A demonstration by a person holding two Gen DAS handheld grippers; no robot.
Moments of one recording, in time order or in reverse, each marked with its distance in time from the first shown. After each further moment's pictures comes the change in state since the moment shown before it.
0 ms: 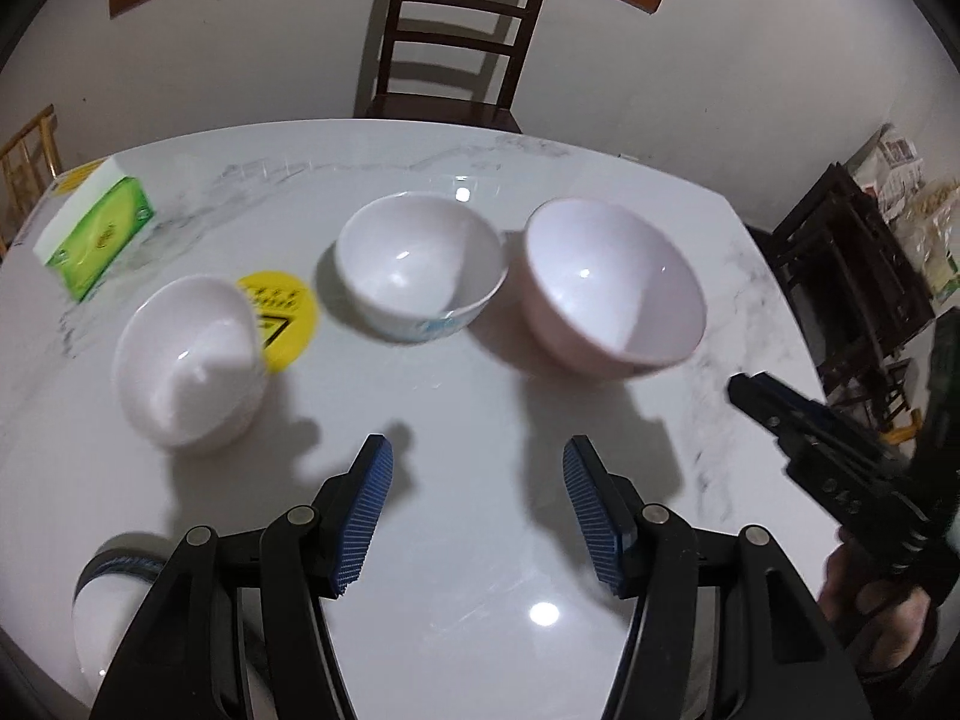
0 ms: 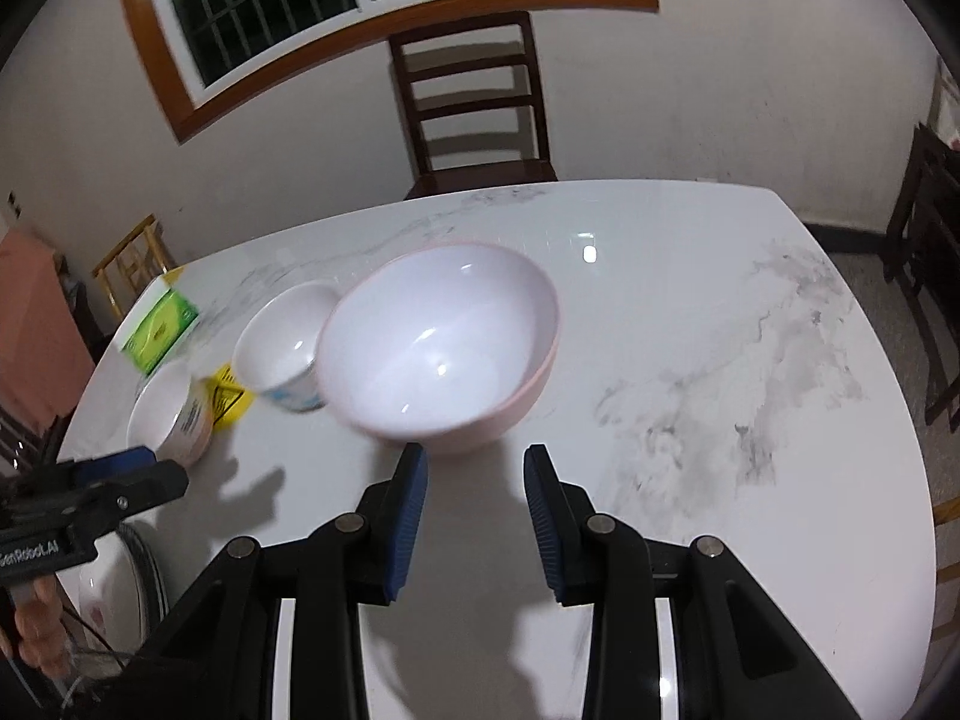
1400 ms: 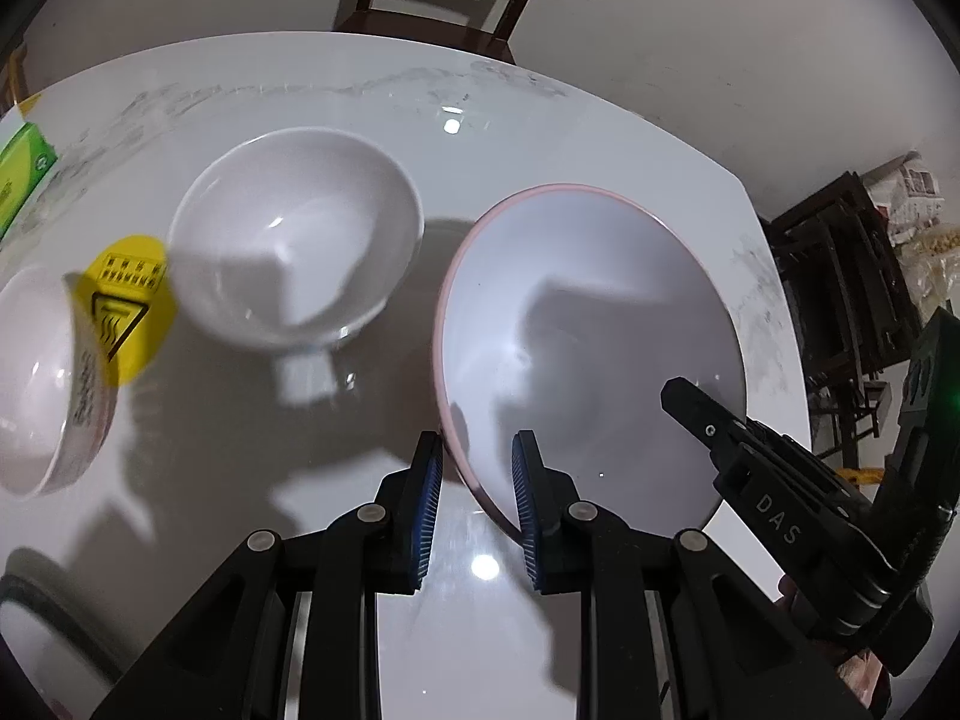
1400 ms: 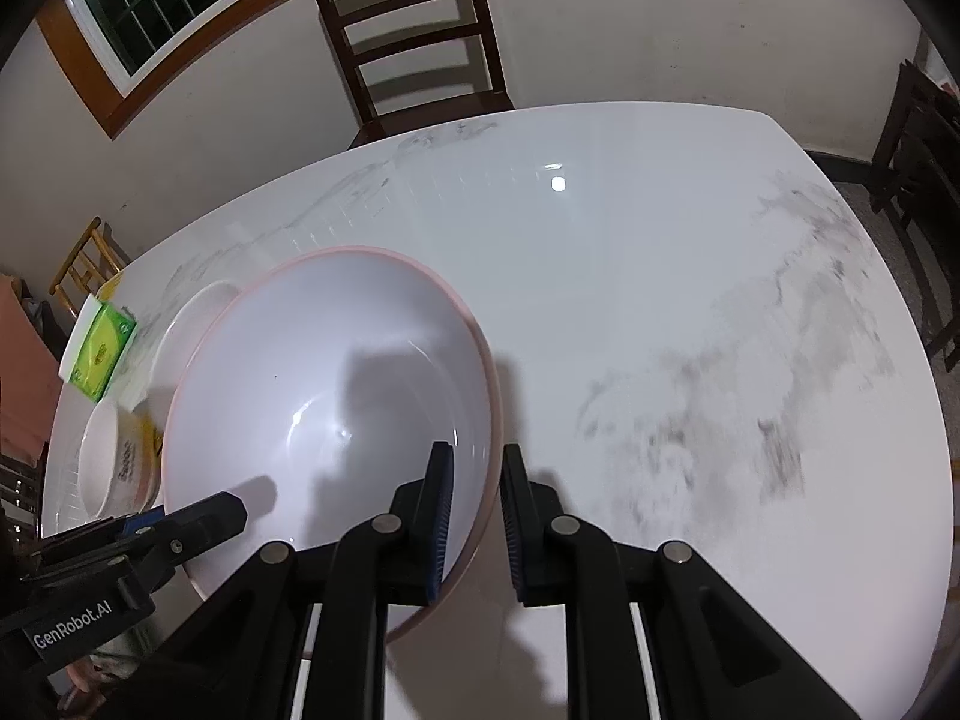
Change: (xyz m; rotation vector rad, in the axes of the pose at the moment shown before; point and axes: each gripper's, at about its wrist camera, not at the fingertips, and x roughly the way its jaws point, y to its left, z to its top) left arm 0.082 -0.030 0.035 -0.104 0.174 -0.079; right arm 0.059 -0.016 0.021 0.100 0.164 -0.056
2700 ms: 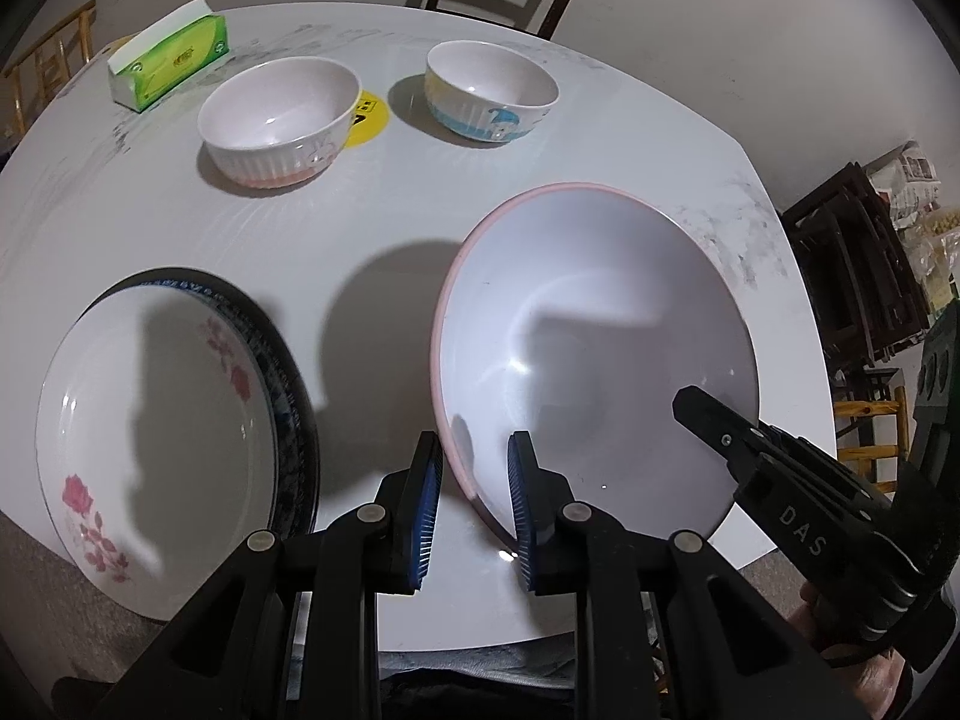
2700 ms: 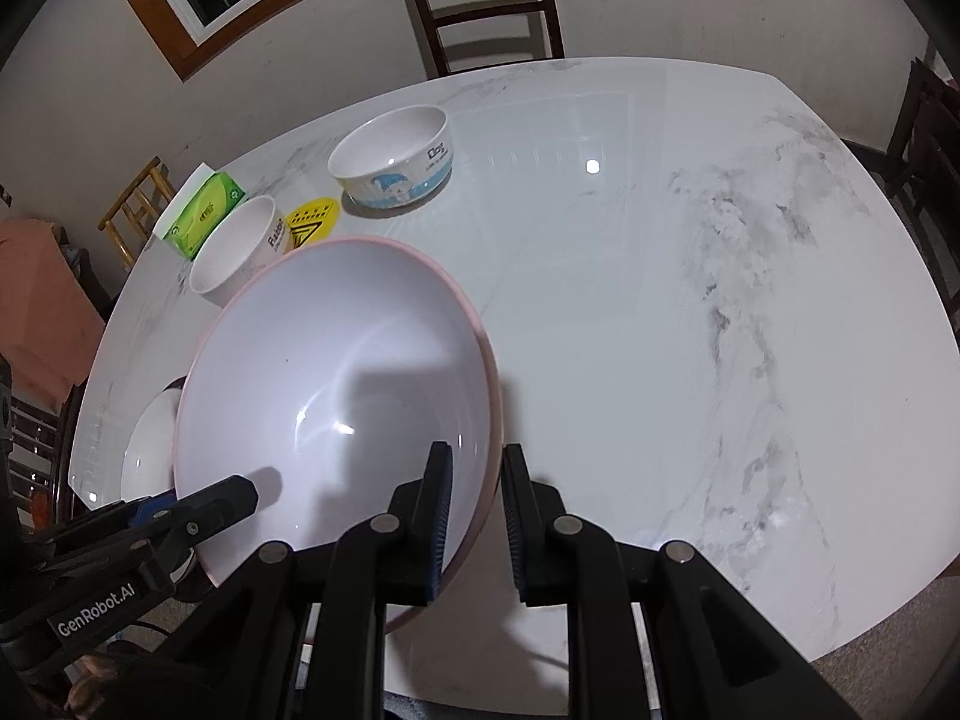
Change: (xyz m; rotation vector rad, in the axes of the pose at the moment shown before) left arm -0.091 0.072 -0.175 -0.023 -0.039 0.057; right arm -0.078 0.085 -0.169 -0.052 0.037 0.058
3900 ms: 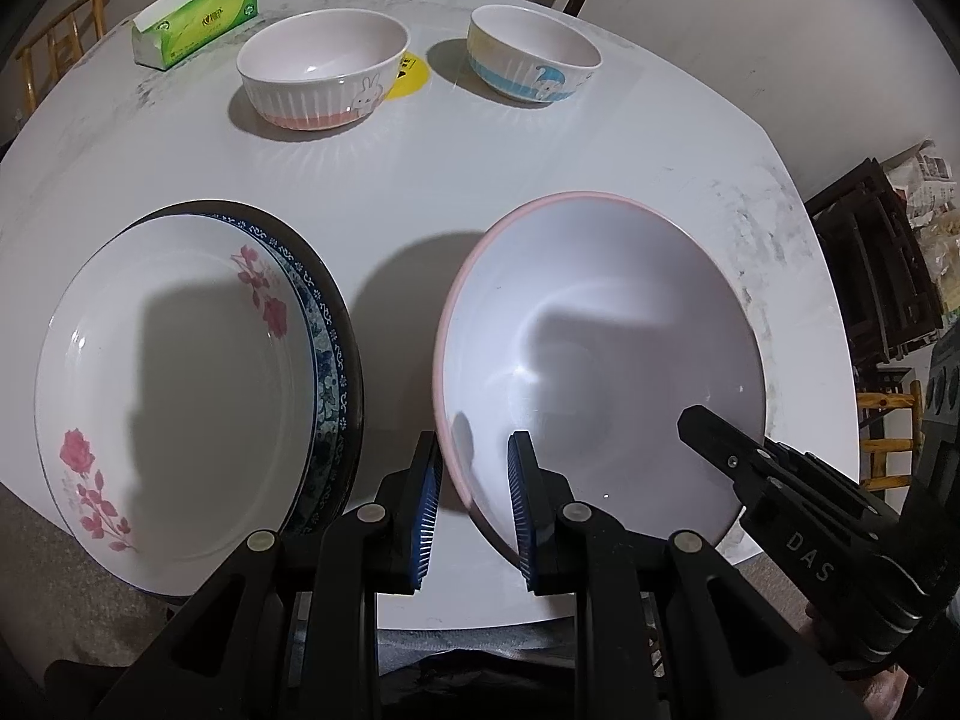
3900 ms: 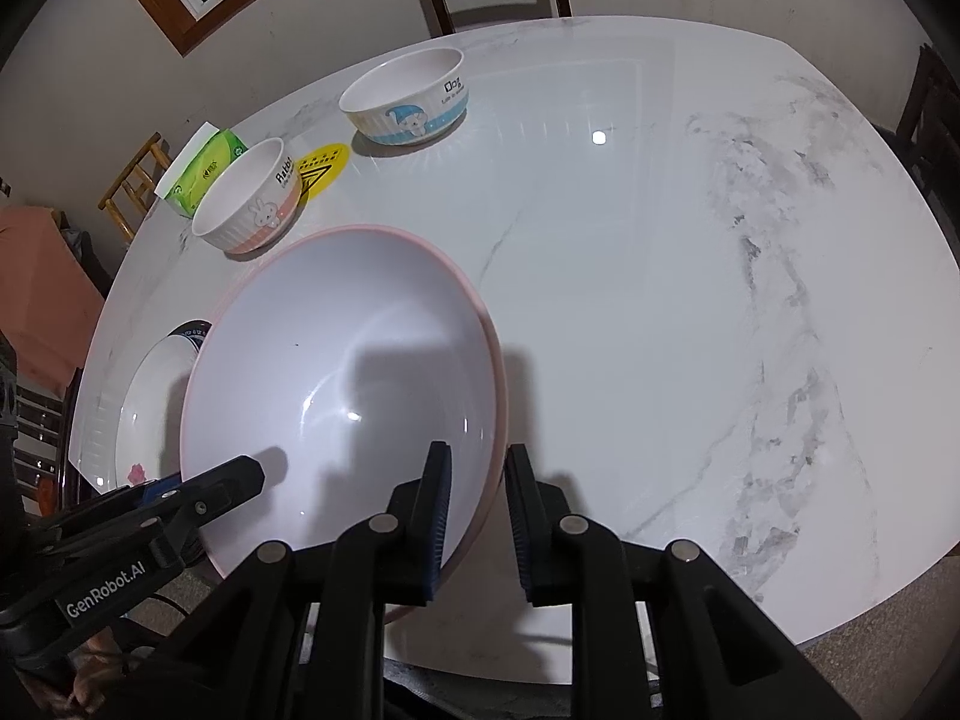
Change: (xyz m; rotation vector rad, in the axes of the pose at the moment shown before) left arm 0.017 0.017 -0.017 -0.021 0.035 0.033; right arm 0.019 0.012 -0.027 0.005 0.065 0.014
